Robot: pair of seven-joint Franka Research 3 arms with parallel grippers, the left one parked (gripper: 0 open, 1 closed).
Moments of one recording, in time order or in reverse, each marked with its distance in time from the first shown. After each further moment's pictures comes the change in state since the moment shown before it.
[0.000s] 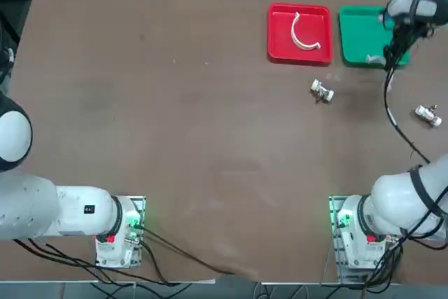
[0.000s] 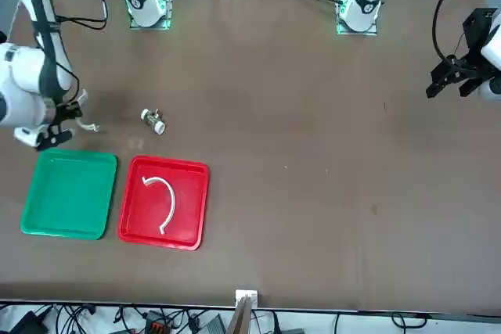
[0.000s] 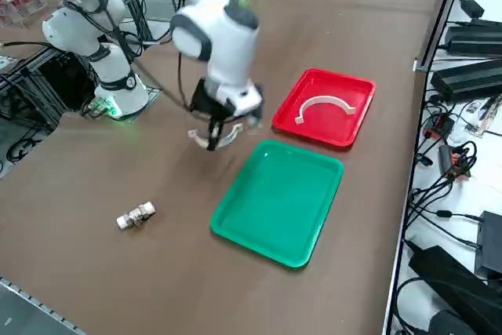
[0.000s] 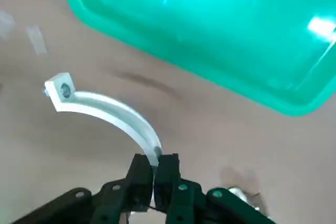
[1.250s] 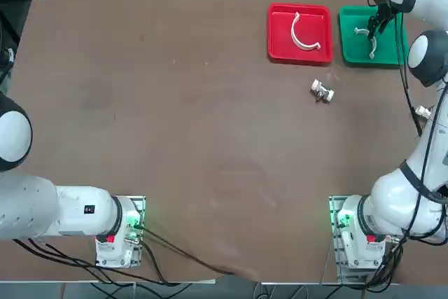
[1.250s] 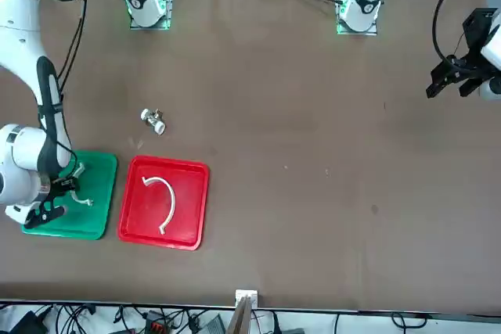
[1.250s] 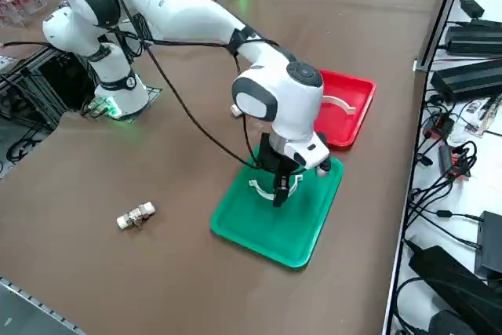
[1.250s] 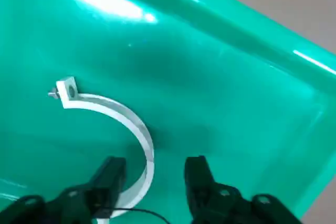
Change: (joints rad) arm -0.002 0.559 -0.014 0.637 0.001 0.088 0.004
